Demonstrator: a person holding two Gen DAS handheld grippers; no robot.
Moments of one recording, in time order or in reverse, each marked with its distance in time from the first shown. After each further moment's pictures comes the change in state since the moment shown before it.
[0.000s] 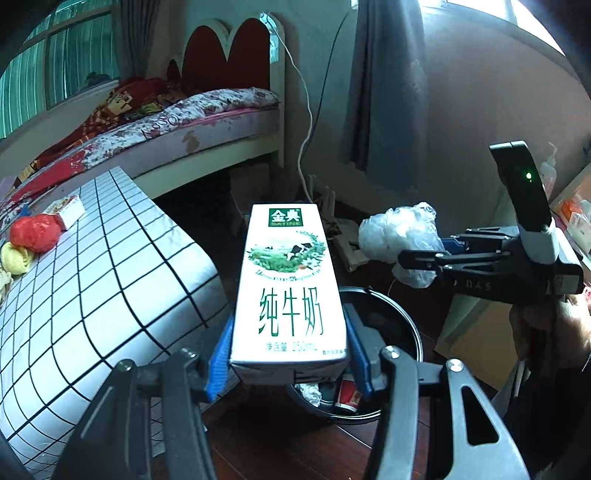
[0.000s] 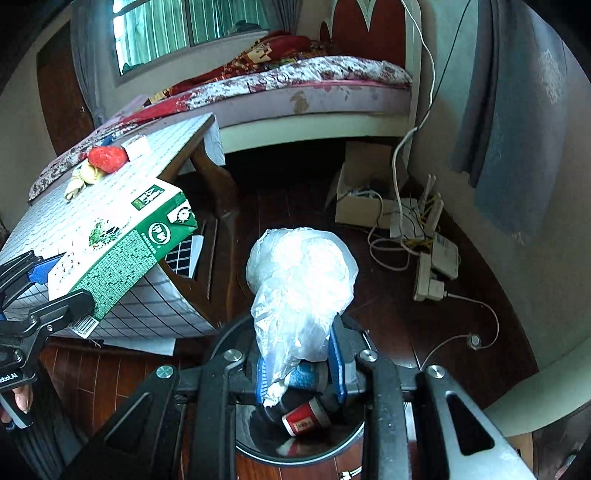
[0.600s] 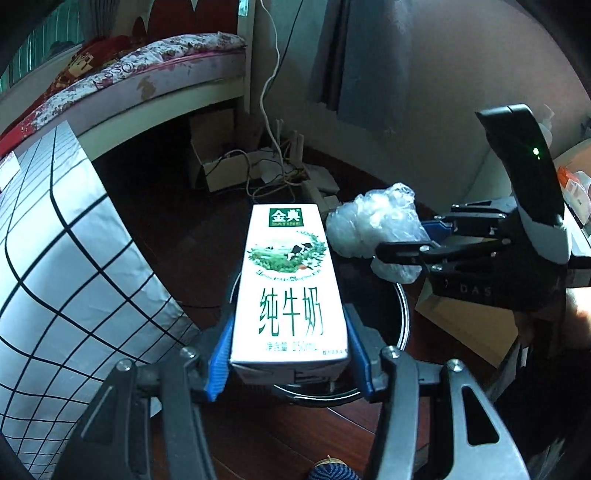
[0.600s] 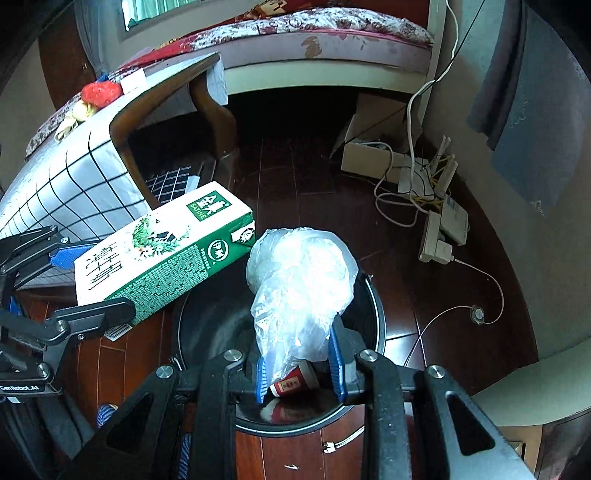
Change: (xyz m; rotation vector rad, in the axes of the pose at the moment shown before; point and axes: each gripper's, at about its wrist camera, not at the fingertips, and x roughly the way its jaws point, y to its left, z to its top) left arm 0.059 -0.027 -0.022 0.007 0.195 -0.111; right arm 0.041 -0.002 -0.031 -0.081 0.174 0.006
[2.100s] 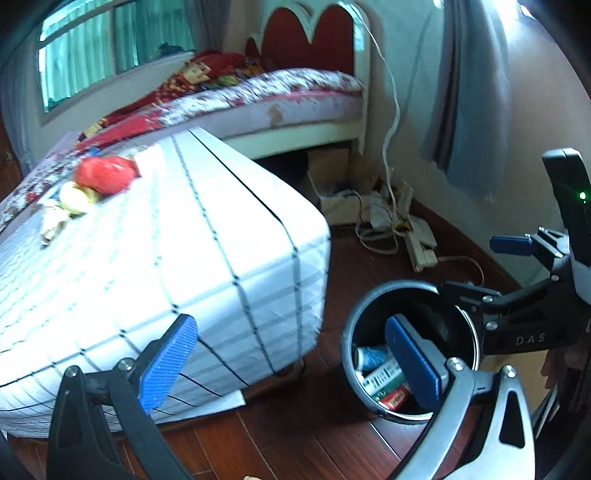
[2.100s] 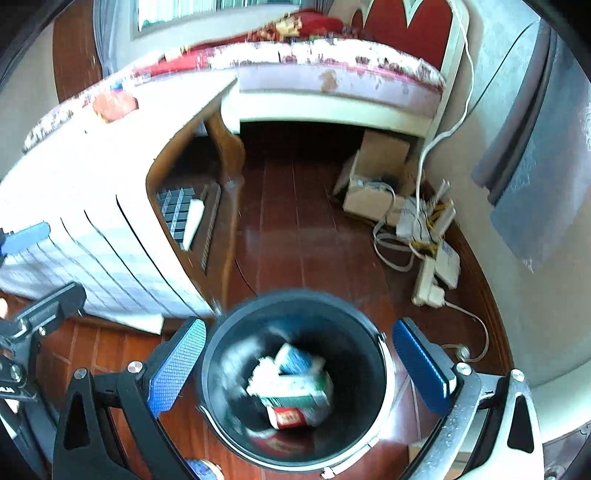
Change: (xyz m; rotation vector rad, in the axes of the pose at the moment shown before) left arm -0.077 0.062 -0.003 -0.222 -0.178 0.370; right arm -0.028 0.057 0.059 -0.043 -0.149 -0.052
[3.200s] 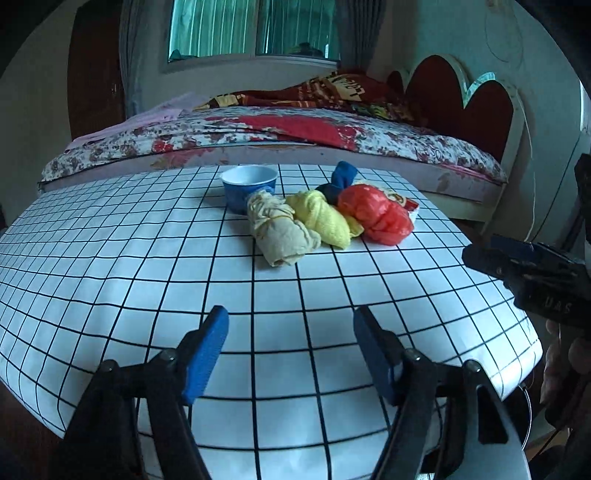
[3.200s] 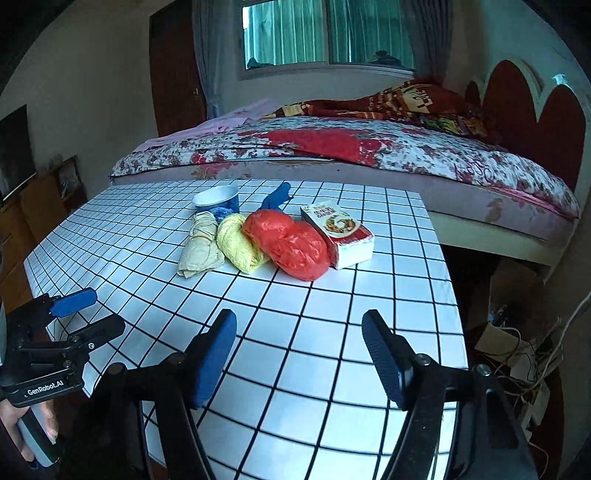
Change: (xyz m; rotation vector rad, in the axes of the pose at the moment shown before) left arm -0.007 0.270 0.022 -0.353 -0.054 0.229; right arm 0.053 0.239 0.196 -0.233 -0.179 0.322
